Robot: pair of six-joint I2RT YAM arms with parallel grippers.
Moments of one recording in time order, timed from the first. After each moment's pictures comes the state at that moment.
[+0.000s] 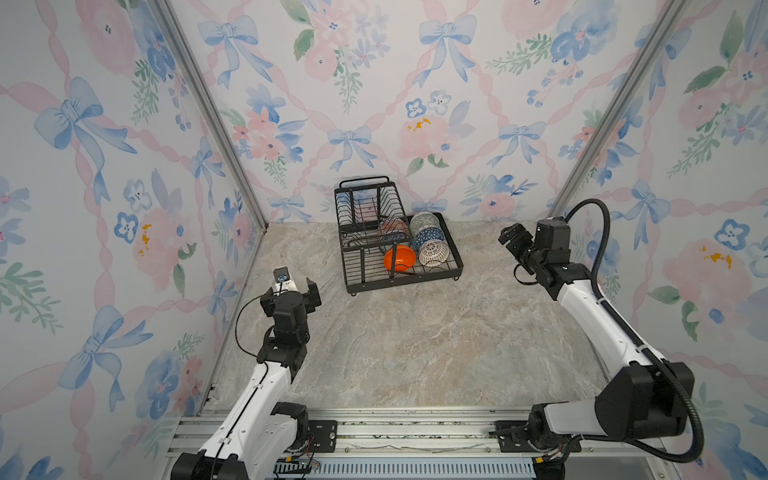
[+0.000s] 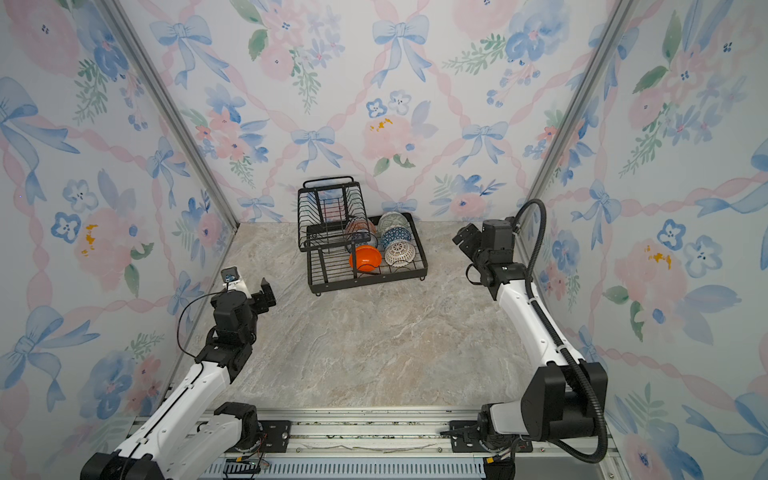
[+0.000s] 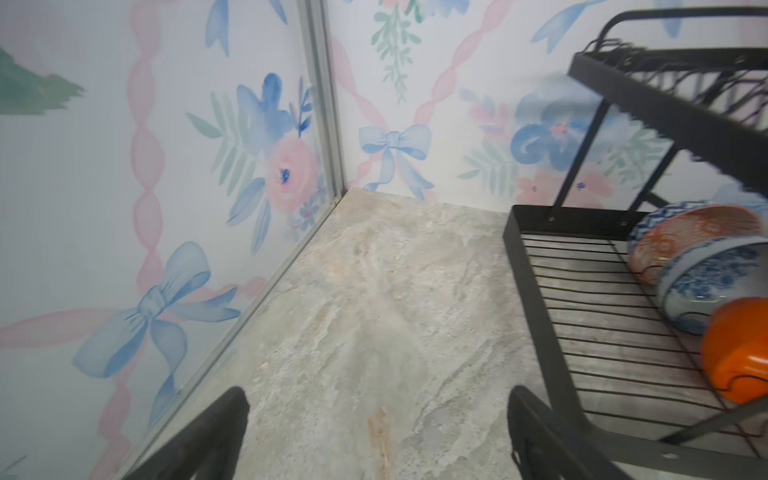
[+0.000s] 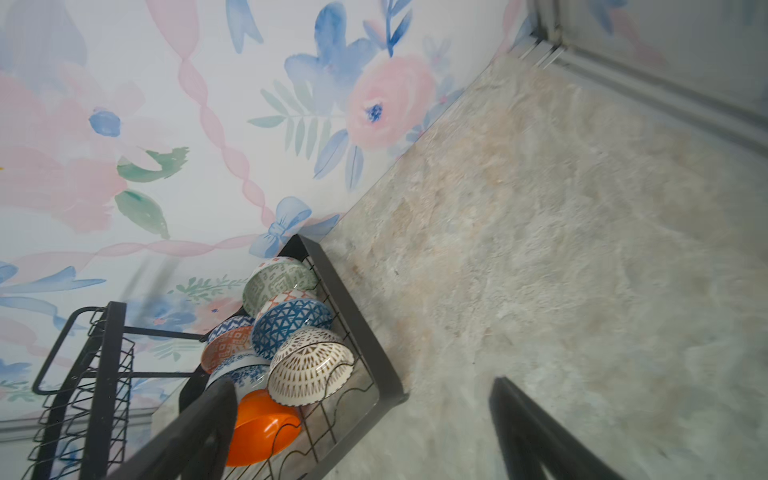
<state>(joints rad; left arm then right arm) -0.09 0.91 0.43 0.19 -0.49 -0.10 0.09 1.34 1.16 -0.31 0.14 0.77</state>
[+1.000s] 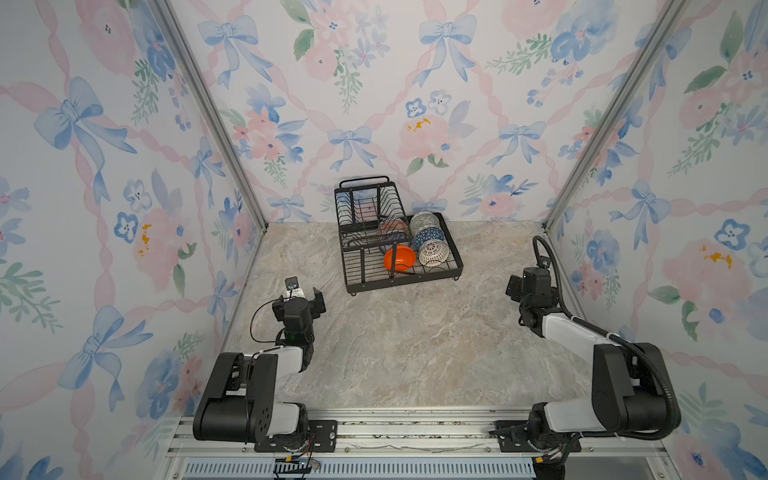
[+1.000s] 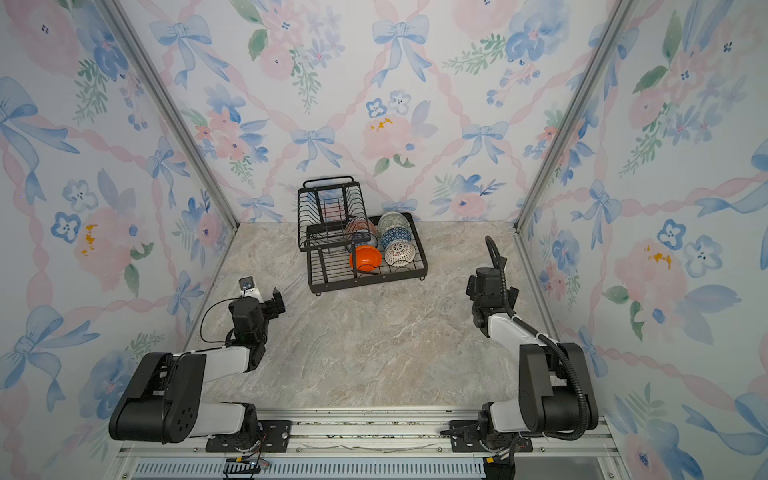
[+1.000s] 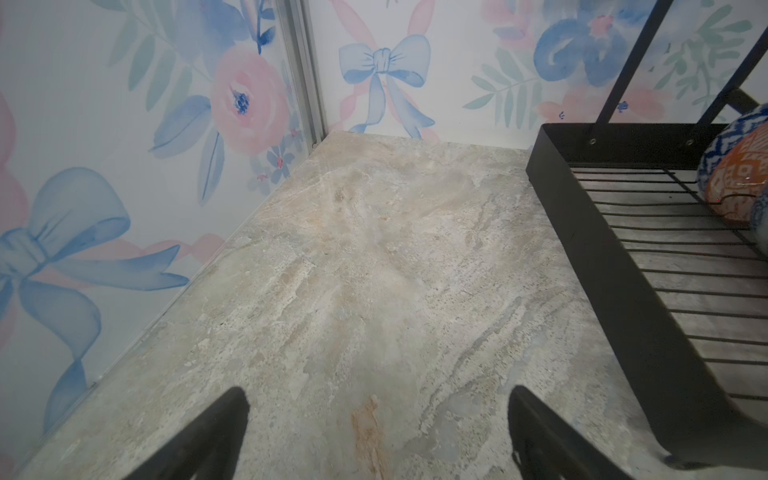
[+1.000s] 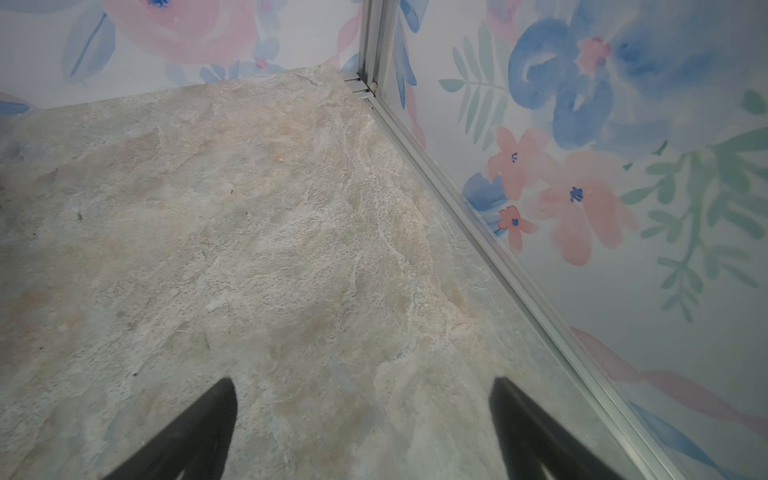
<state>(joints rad) -0.05 1.39 0.31 0.76 -0.36 -0.07 0.05 1.43 0.65 0.21 0.50 0.18</state>
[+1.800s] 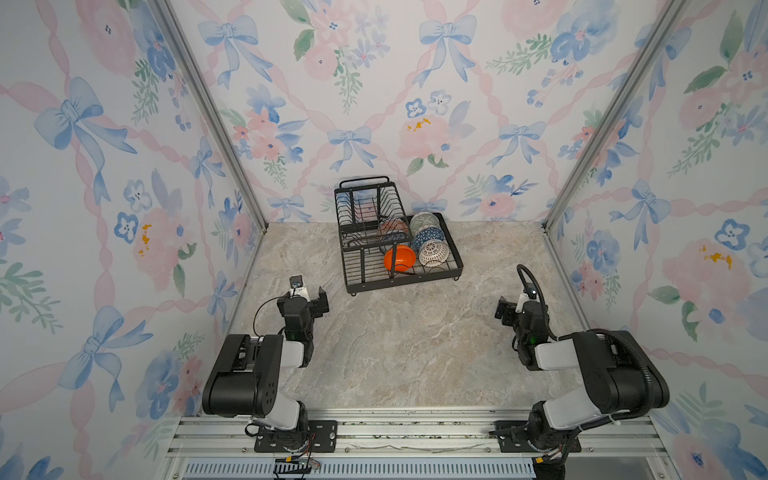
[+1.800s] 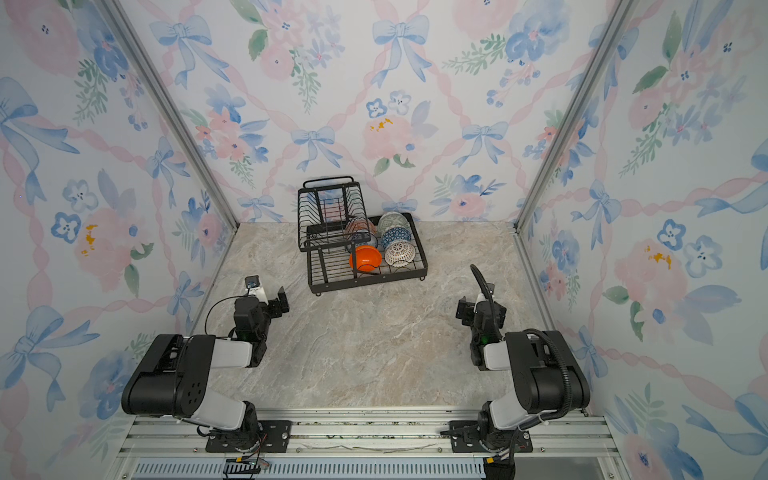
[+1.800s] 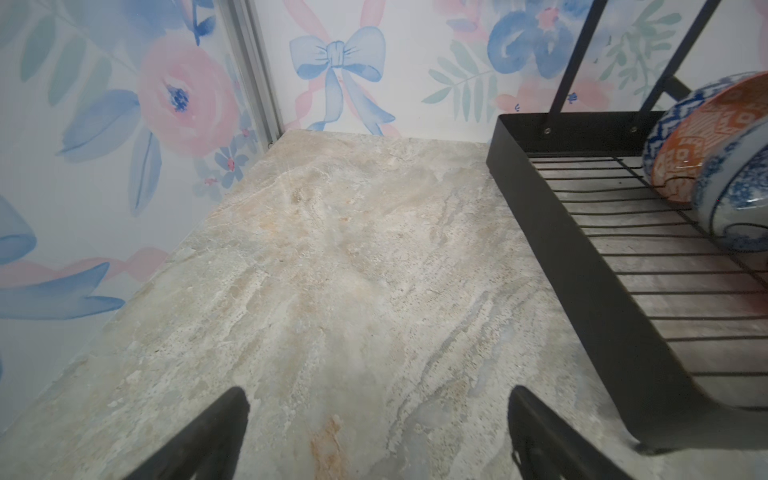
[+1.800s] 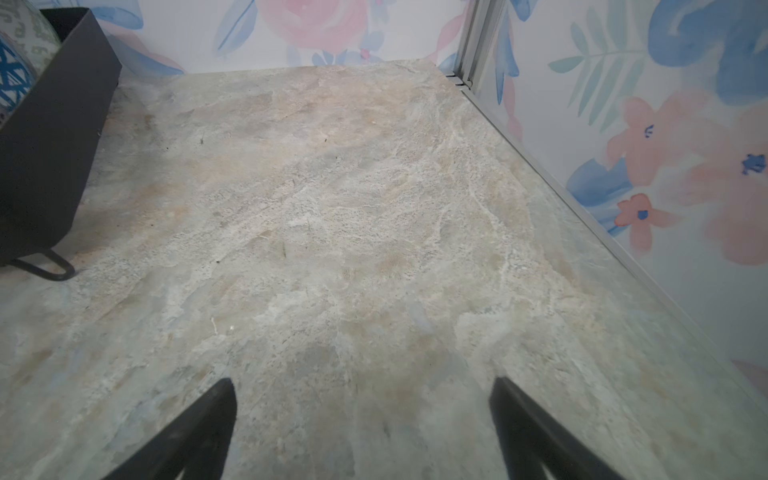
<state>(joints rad) -0.02 1.51 0.28 0.94 -0.20 -0.04 0.05 1.54 0.30 0.85 0.24 0.07</state>
